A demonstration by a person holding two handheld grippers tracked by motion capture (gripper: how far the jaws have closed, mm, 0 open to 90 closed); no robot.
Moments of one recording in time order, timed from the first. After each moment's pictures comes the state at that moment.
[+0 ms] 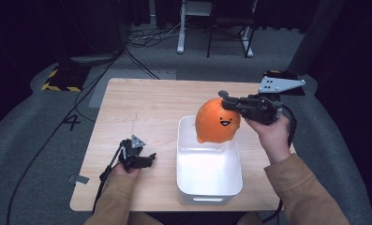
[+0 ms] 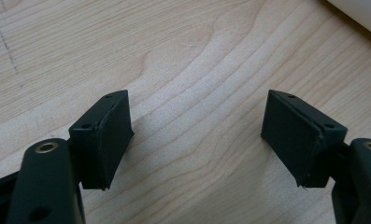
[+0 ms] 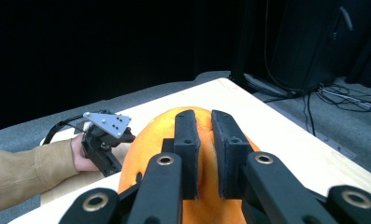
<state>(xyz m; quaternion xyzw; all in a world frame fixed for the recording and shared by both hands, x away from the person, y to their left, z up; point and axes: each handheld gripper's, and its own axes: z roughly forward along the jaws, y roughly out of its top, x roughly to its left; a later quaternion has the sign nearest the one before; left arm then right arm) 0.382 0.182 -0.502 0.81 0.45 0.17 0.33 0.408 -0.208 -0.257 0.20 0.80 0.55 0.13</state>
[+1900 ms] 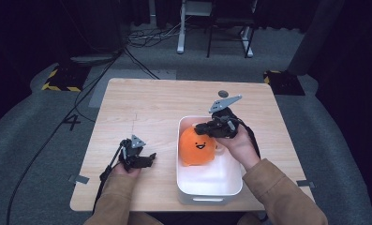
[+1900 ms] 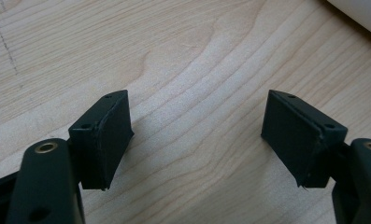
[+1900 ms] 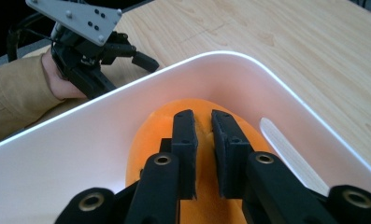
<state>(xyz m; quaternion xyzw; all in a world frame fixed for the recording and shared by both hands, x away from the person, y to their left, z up) 0.383 0.182 -0.502 0.81 0.45 0.17 0.33 0.436 -0.136 -0.351 0.22 0.89 0.40 0.05</state>
